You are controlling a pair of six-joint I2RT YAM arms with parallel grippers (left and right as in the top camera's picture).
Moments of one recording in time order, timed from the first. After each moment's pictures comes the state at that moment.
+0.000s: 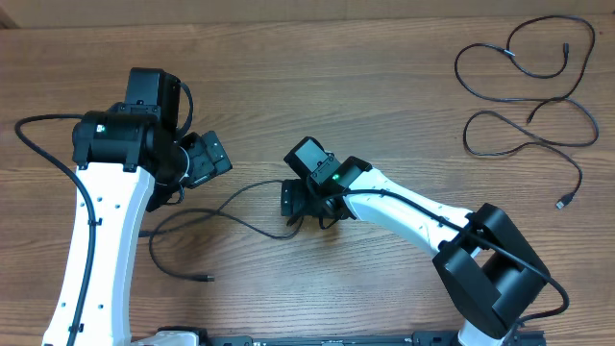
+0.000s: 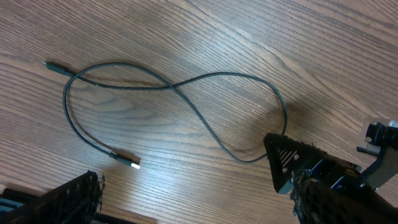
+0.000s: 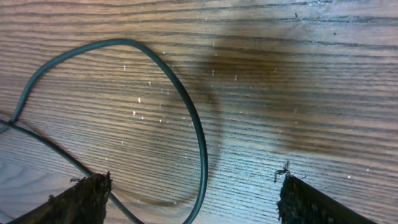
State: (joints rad) left arm -0.08 1.46 1.53 -1.44 0.03 -0.58; right arm 0.77 1.88 1.23 -0.62 -0.12 0.80
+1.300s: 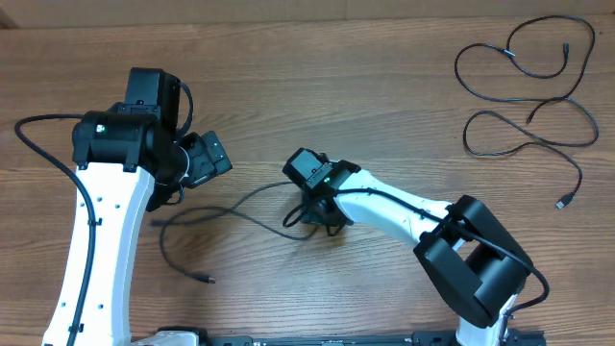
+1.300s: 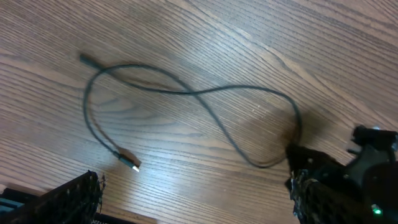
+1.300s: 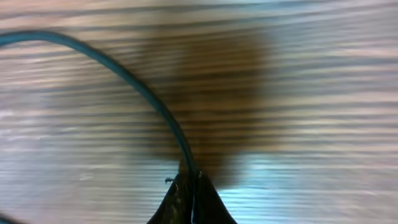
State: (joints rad) left arm -0.08 1.46 1.53 -1.44 0.03 -0.58; right arm 0.77 1.95 1.24 -0.76 0.05 0.89
